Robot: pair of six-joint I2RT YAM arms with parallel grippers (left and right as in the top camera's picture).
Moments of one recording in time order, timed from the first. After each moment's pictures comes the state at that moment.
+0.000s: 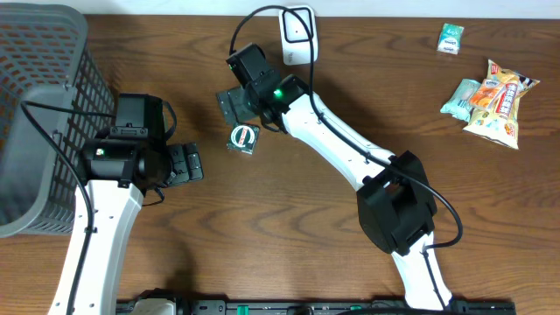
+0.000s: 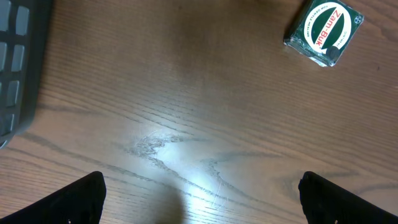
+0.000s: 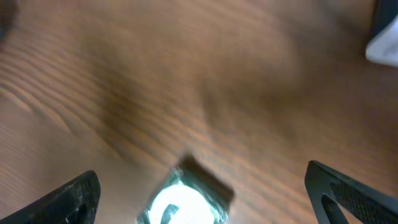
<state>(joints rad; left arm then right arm) -0.06 1.28 1.18 -1.18 -0.03 -0.29 0.70 2.24 1.95 -0.60 0.05 0.30</state>
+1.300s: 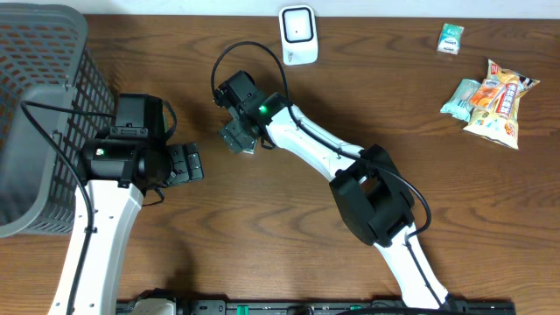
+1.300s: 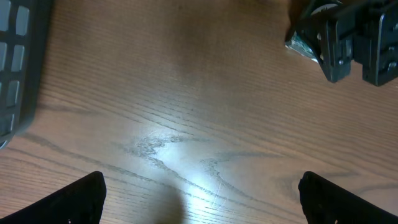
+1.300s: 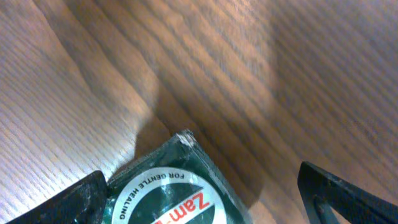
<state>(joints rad) -0.06 1.28 1.18 -1.18 -0.03 -0.29 0.74 2.37 1.92 -0.63 0.01 -0.01</state>
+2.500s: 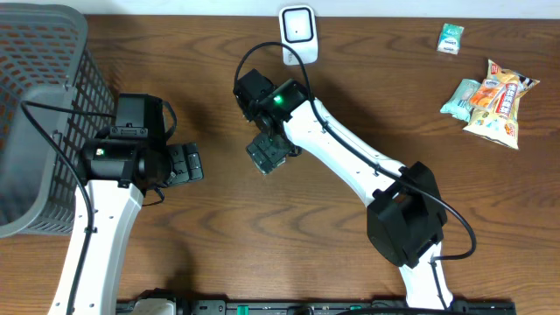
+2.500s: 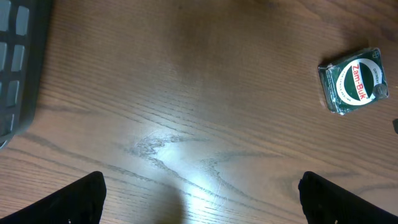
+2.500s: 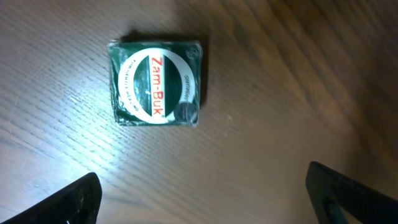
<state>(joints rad) -0.06 1.28 1.18 -1.18 -0.03 -0.29 0.74 2.15 1.91 -1.19 0.11 0.01</state>
